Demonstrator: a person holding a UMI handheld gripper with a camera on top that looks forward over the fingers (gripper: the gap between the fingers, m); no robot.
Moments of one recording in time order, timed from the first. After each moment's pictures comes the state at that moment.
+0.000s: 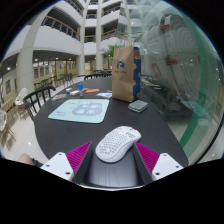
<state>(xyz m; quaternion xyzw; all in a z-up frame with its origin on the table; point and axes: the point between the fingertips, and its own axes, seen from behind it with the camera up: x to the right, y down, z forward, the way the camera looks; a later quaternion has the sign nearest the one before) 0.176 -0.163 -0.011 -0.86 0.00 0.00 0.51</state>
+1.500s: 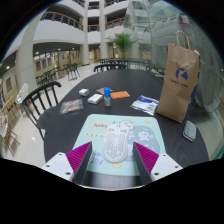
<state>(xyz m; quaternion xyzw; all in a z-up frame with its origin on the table) -0.003 0.020 0.007 -0.89 -0.01 0.02 0.45</state>
